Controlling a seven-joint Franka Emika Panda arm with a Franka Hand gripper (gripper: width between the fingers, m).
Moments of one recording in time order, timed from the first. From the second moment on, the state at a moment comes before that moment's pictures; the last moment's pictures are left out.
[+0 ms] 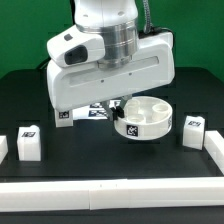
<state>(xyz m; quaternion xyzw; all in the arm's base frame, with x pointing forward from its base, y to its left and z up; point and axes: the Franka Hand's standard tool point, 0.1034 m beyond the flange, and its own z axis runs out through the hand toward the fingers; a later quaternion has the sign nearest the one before) 0.525 -0.015 0.059 -0.99 -0.14 0.07 0.05</state>
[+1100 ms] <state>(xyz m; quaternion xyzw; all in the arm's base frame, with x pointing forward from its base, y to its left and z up) 0.604 0.023 0.029 -0.99 -0.07 0.05 0.05</state>
